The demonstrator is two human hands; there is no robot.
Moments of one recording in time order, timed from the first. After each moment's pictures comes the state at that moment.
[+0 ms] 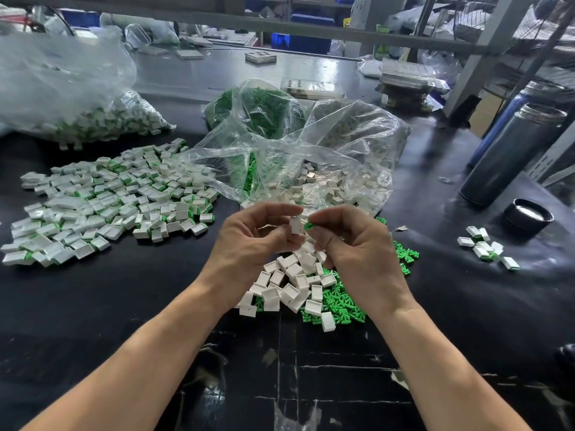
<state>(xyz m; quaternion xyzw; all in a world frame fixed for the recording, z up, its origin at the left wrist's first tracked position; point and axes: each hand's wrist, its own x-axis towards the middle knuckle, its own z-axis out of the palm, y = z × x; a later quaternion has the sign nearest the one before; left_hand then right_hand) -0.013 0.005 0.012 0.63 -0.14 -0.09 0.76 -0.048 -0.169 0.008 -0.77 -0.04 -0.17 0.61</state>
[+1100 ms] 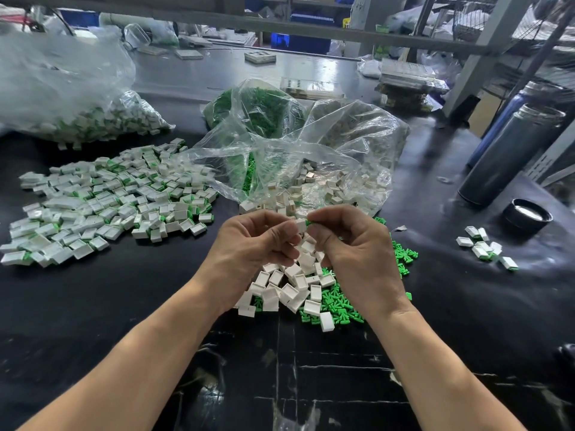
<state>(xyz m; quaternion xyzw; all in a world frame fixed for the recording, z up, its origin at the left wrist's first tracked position) -0.008 0.008 0.007 0.60 -0.11 -0.14 0.78 -0.050 -0.163 0.008 -0.76 -0.03 -0.19 0.63</state>
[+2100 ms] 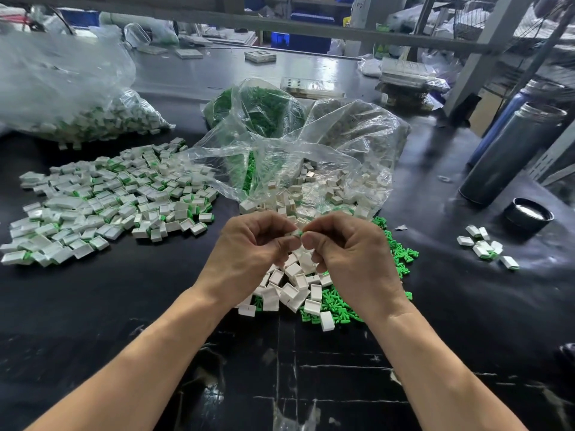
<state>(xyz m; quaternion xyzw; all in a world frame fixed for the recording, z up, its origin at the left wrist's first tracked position) -0.012 0.010 0.005 0.73 -0.20 -0.04 0.65 -0.051 -0.164 0.007 -0.82 -0.02 -0.16 0.55</state>
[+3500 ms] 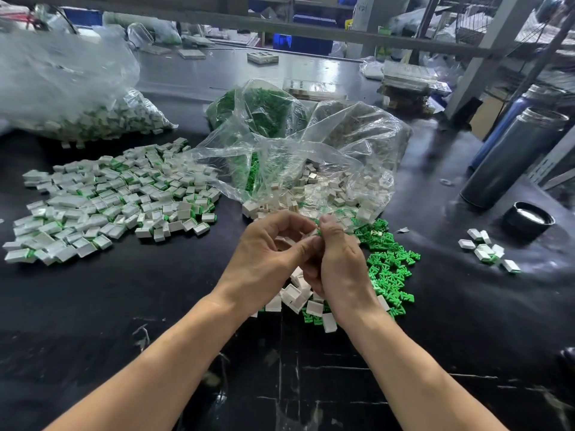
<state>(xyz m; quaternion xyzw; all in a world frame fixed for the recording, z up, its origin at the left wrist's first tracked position) -0.021 -0.009 0.003 0.70 -0.20 -0.03 0.69 -0.053 -0.129 0.012 -0.69 0.06 -0.07 0.72</state>
